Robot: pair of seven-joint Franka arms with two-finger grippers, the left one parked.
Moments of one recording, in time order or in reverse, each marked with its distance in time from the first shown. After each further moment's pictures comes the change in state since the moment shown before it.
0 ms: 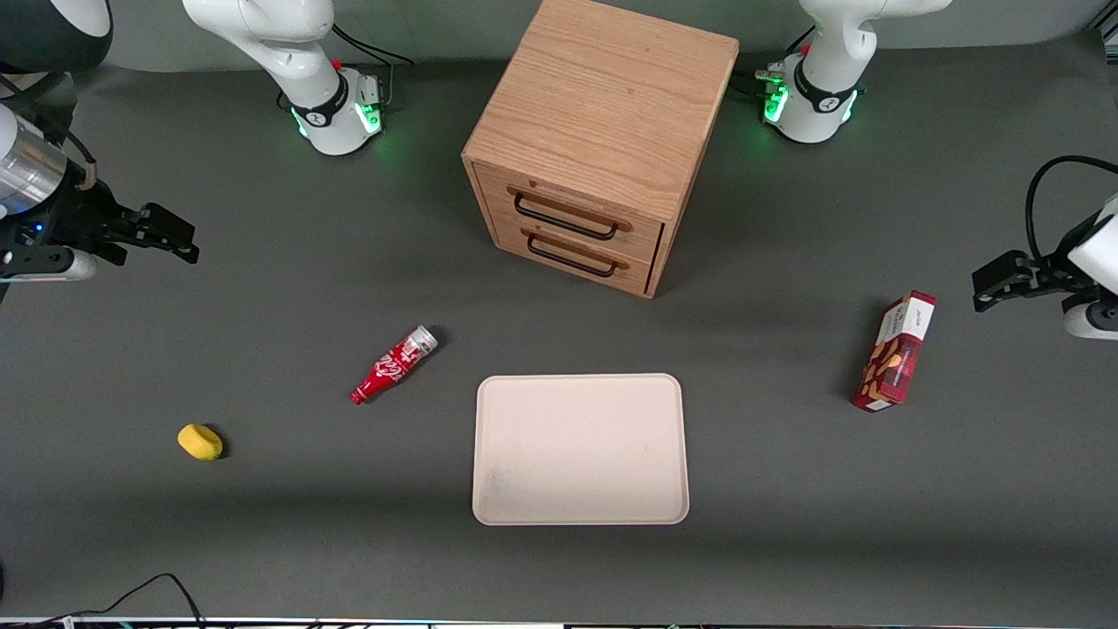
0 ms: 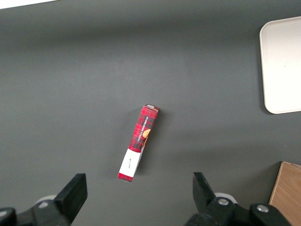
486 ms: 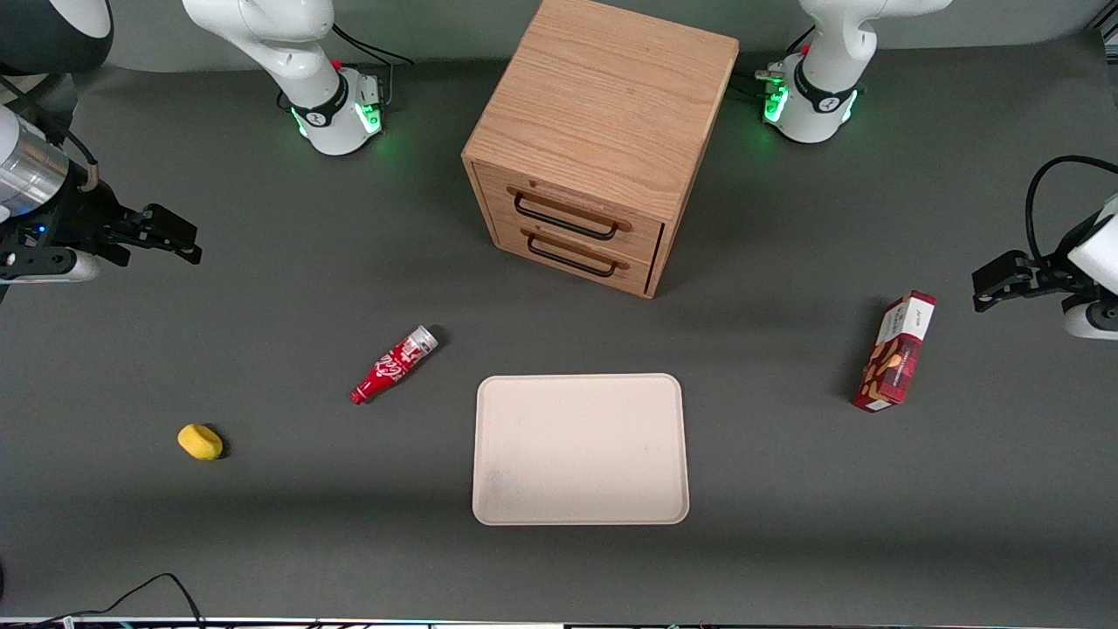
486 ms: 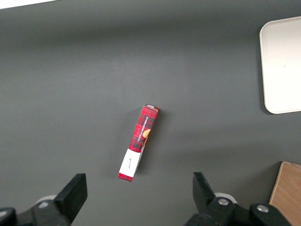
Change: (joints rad) arm 0.001 0.004 0.001 0.000 0.003 0.000 0.000
